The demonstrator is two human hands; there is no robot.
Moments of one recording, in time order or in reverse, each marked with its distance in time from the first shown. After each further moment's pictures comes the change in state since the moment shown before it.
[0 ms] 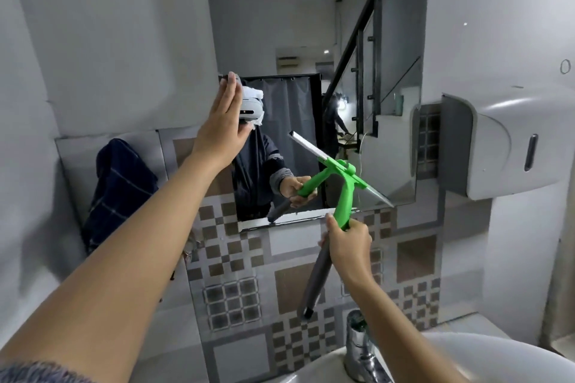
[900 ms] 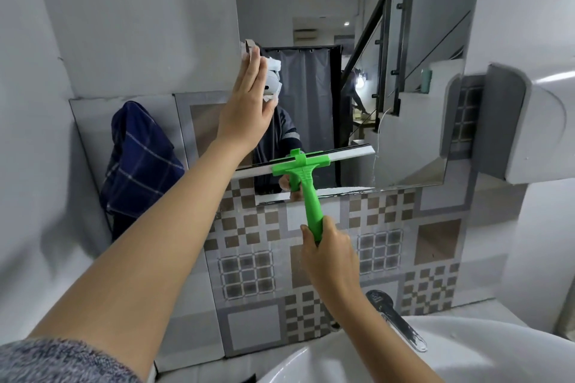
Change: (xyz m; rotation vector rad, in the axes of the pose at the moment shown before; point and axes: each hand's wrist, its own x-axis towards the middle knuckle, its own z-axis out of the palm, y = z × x) left_hand -0.014 -0.003 0.027 -0.027 0.127 0.034; right_hand -0.040 0.040 0.041 -0.584 -0.134 -0.337
